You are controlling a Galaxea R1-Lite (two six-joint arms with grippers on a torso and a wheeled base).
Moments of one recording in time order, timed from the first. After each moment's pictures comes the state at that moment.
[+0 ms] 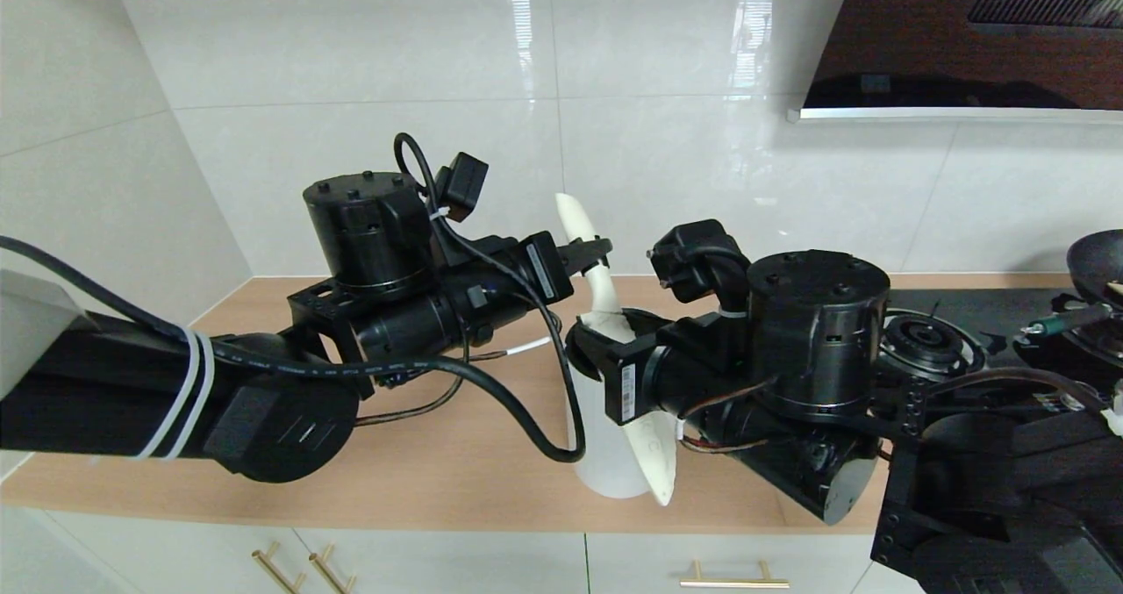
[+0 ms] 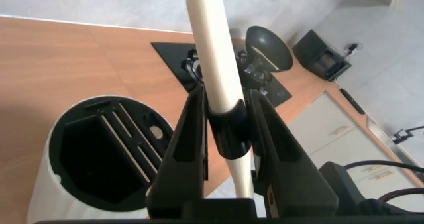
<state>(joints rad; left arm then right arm) -0.55 1.87 -0.99 -0.88 -0.30 -0.60 0.92 1.84 -0.95 -0.81 -0.30 0.13</state>
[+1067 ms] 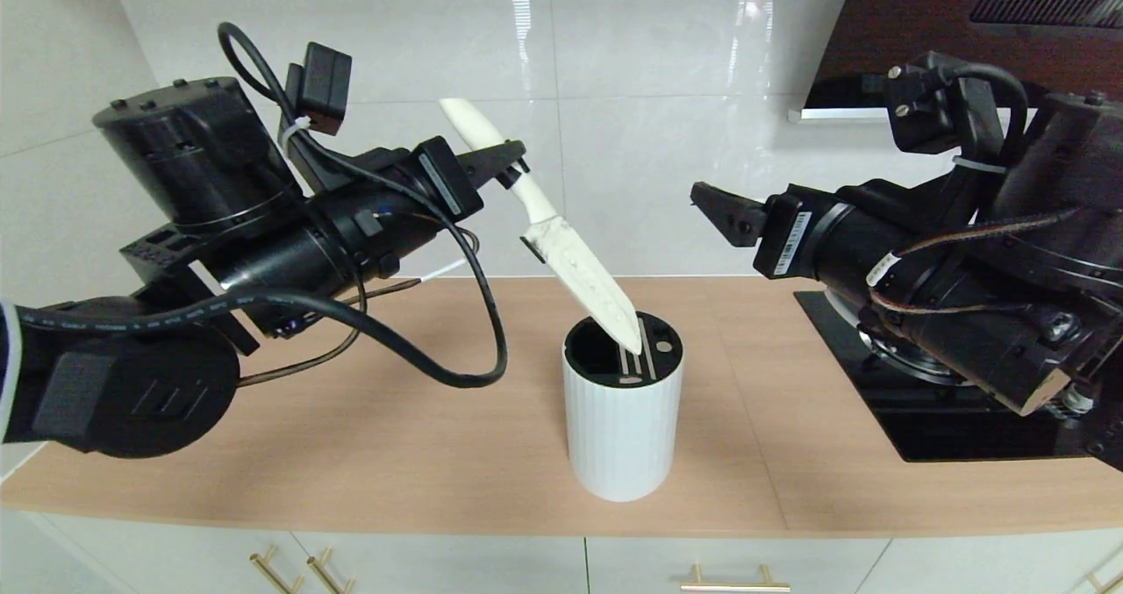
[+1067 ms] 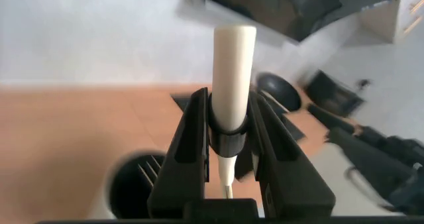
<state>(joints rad) -0.43 1.71 -1.00 -0.93 -0.24 -0.51 0.73 1.60 -0.93 -0.82 -0.32 0.11</state>
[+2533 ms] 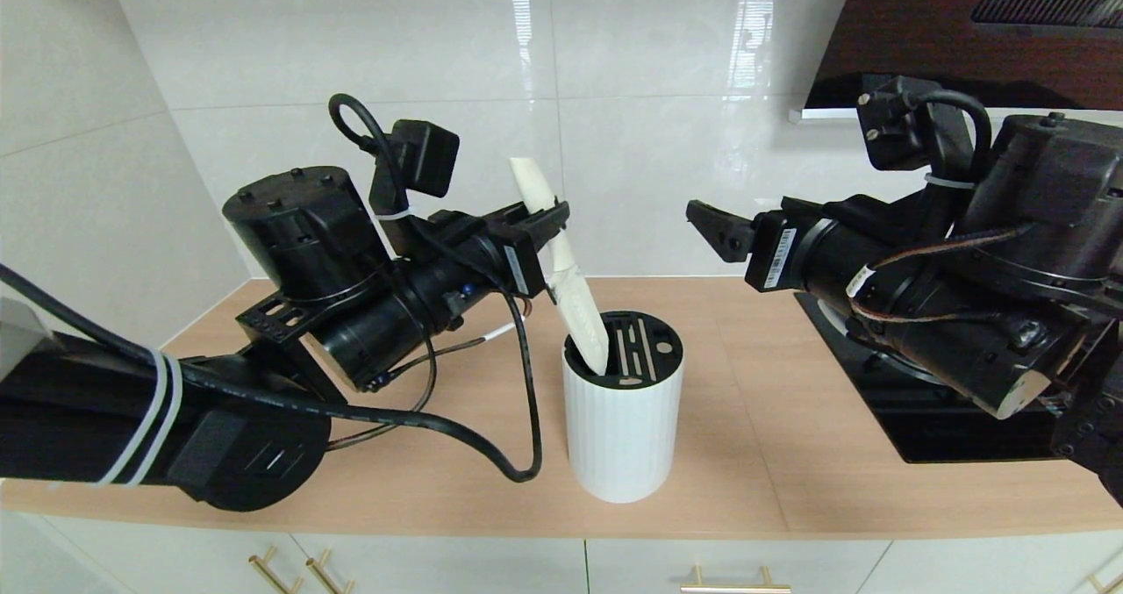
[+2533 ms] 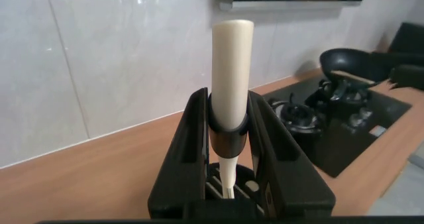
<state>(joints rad) -0.53 1.83 -0.90 -1.11 -0.13 -0.11 0.72 1.63 -0.92 -0.81 -0.33 0.09</state>
